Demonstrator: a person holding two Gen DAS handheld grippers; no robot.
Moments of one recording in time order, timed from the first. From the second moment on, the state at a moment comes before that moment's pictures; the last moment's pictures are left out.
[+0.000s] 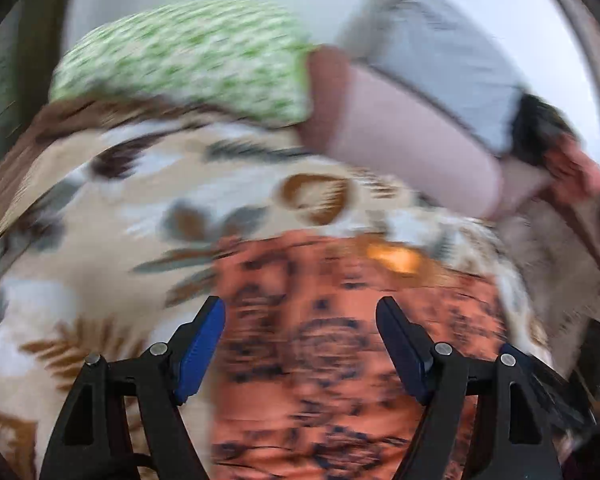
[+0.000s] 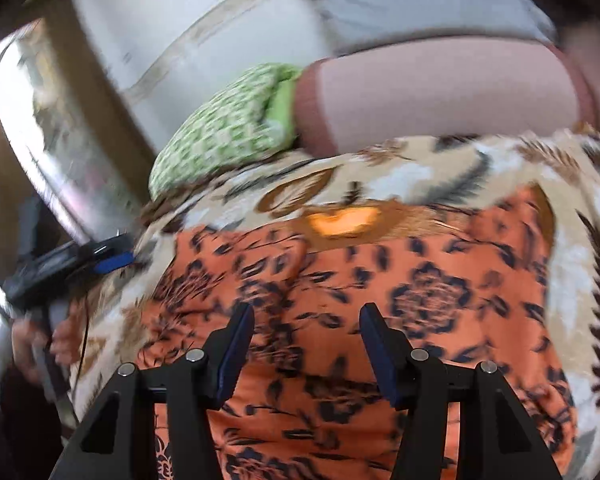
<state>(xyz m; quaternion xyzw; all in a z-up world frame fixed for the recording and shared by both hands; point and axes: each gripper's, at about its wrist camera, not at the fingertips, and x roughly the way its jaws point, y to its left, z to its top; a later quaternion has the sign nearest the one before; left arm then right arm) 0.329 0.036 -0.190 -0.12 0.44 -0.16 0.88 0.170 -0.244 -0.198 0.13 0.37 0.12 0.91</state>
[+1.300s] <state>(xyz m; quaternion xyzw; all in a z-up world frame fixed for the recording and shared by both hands) 0.348 0.012 -0.253 -0.07 0.54 -0.11 0.83 0.153 -0.420 -0.306 0.51 0.37 -0.04 0.77</state>
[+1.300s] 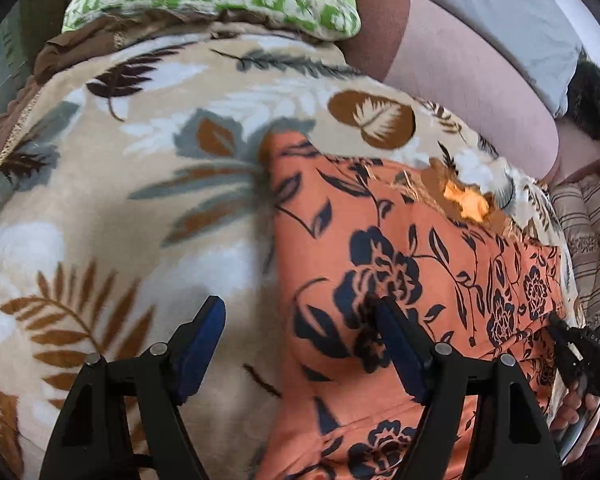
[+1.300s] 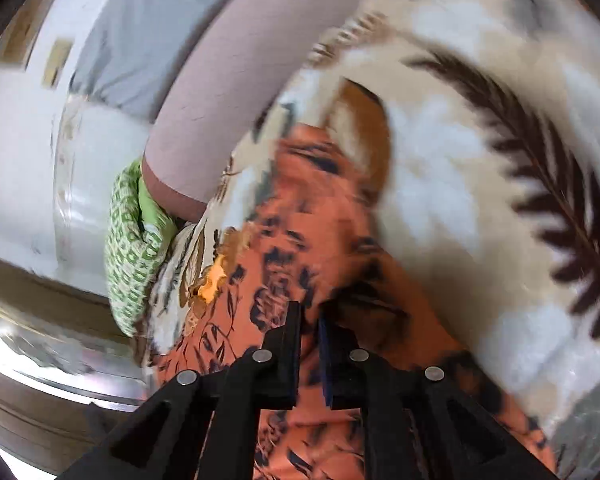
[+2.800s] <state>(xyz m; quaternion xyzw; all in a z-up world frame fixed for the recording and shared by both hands) 0.345 -0.039 -0.273 0.03 0.53 -0.09 0.84 0.210 -0.426 -0.292 0.37 0.44 -0.07 0.82</state>
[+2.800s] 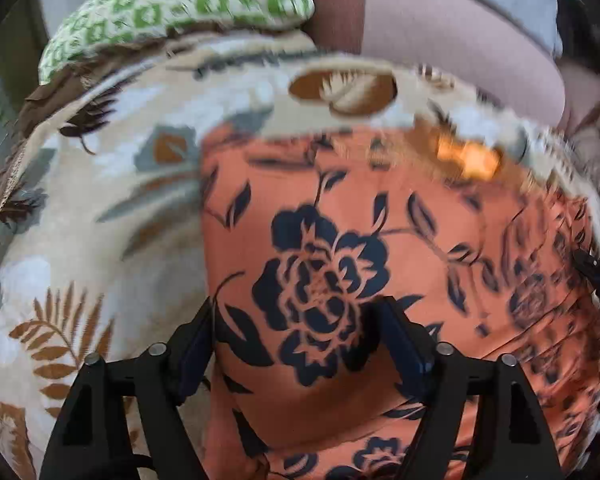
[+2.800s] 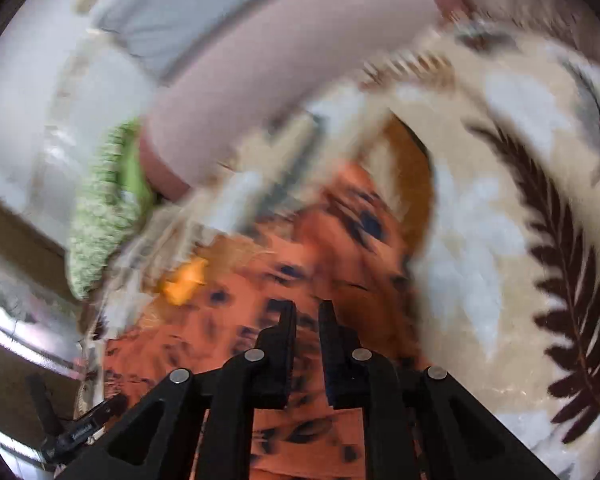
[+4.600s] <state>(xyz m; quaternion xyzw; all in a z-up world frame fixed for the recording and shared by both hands) 0.039 0.078 -0.269 -0.06 0.57 -0.09 0.81 -0.126 -0.403 -0.290 0.40 0.51 -0.05 0.76</state>
